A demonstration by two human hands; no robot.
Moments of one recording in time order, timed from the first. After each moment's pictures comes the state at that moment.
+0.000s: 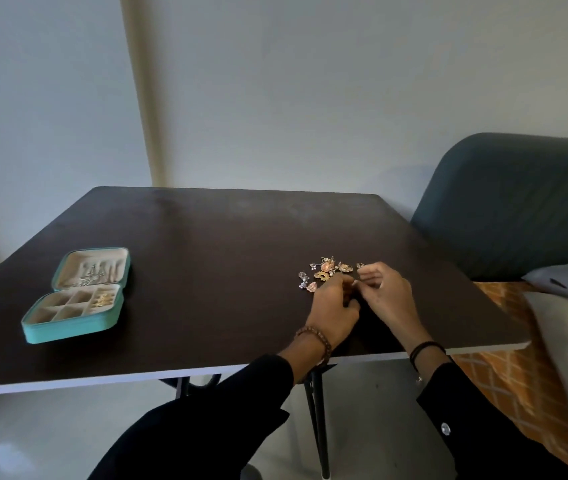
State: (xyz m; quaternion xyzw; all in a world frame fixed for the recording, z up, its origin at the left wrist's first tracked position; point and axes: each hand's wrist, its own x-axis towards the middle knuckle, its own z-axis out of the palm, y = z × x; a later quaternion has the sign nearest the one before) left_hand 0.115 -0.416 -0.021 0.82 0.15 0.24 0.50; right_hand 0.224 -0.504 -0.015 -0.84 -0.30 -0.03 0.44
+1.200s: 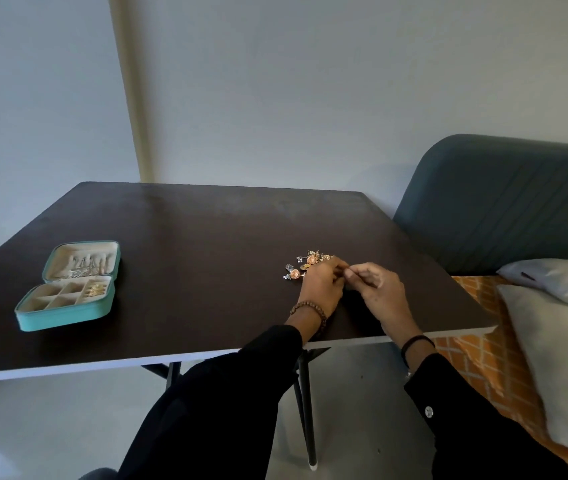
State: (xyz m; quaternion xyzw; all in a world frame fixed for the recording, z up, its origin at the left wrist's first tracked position) left_hand 0.141 -0.412 -0.016 0.85 0.14 0.29 0.42; right_hand 0.212 -0.532 -0.016 -0.78 -0.31 0.02 0.54
